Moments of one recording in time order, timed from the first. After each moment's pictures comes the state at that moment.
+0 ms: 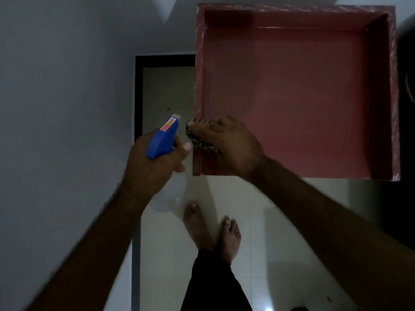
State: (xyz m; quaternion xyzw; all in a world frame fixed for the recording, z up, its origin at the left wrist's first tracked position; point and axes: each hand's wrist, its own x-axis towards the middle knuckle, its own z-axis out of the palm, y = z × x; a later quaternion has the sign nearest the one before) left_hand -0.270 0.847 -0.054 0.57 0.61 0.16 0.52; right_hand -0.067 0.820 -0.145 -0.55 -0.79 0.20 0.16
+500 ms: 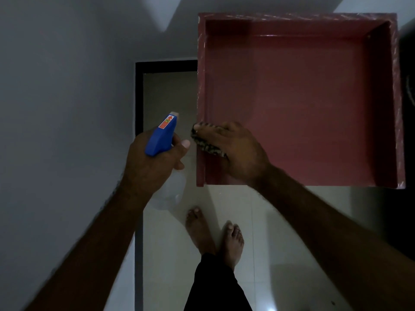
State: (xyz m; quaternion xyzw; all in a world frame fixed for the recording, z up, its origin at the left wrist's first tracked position) left_hand -0.270 0.876 -0.057 0.57 0.62 0.16 0.51; right_hand -0.064 0.825 -0.153 -0.56 -0.77 0.18 0.25
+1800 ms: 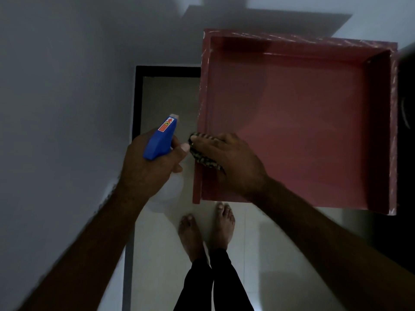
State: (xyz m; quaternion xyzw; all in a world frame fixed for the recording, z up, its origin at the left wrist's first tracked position) left_hand -0.258 0.902 -0.054 0.57 0.62 0.17 0.51; right_hand -0.061 0.844 -0.140 -0.55 -0.78 0.22 0.20
